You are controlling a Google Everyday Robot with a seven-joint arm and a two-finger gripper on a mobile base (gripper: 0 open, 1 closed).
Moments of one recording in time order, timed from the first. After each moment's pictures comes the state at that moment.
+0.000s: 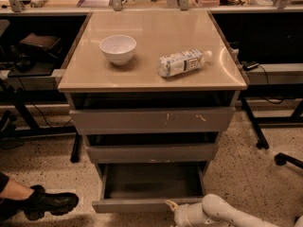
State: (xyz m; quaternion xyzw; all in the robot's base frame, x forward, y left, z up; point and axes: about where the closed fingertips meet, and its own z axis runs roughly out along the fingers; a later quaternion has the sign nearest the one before) arm 0.396 -0.052 0.220 -0.54 0.71 0.35 0.28
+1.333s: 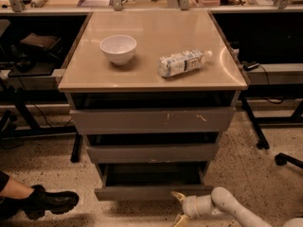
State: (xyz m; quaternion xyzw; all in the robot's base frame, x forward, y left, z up) arm 0.445 -0.090 0.199 -0.50 0.69 0.40 0.33
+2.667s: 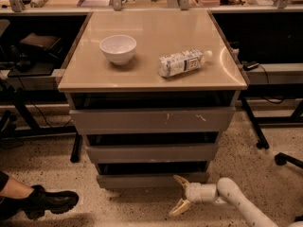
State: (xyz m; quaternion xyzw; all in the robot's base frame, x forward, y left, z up) arm 0.506 -0.103 0.252 -0.48 0.67 0.39 0.41
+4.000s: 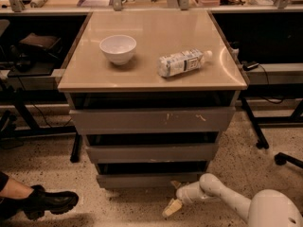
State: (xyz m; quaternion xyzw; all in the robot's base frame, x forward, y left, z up) arm 0.522 -0.089 0.156 -0.48 0.77 0.33 0.27
